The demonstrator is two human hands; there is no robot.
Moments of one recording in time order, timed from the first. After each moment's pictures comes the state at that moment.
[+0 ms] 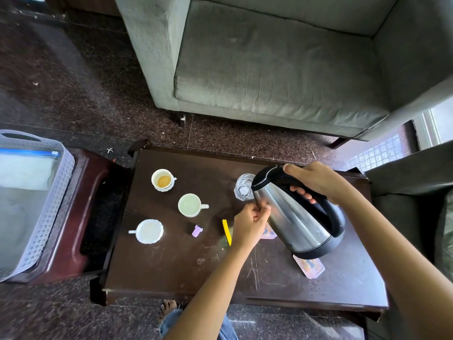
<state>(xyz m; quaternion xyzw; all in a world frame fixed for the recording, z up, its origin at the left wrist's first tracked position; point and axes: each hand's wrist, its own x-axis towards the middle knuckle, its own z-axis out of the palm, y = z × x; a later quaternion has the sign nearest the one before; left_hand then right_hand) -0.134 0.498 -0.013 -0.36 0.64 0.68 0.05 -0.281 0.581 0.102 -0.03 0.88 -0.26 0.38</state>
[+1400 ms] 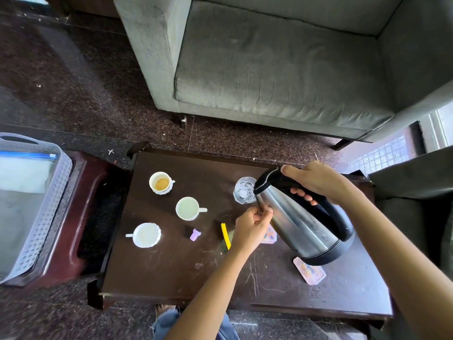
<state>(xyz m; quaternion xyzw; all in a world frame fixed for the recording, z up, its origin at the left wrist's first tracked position) -0.144 0.500 -0.009 -0.34 0.66 0.67 0.08 -0.289 0.574 0.112 -0.04 0.89 -0.23 0.39</state>
